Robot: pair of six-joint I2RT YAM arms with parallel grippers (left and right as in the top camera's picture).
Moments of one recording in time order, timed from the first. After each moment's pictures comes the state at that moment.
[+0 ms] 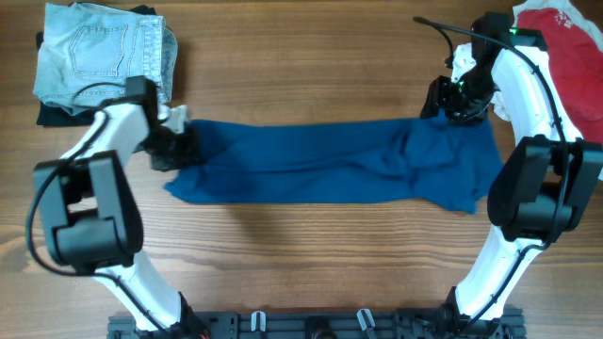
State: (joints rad) left arm 0.15 1.97 1.25 -0.85 0.31 -0.02; right arm -0.09 2.10 1.78 -1.24 -0.21 0.07
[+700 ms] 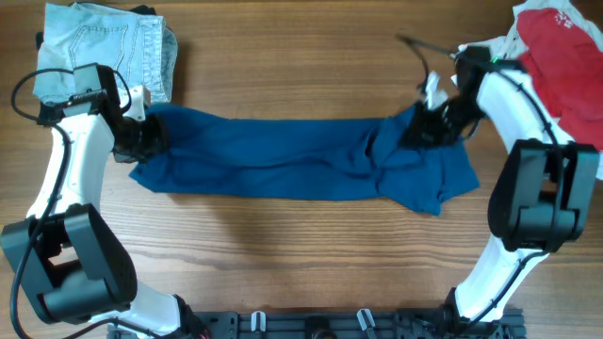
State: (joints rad) left arm 0.24 1.73 1.27 -0.91 0.23 -0.04; right arm -0.07 2.03 1.45 -1.10 -0.54 -0.02
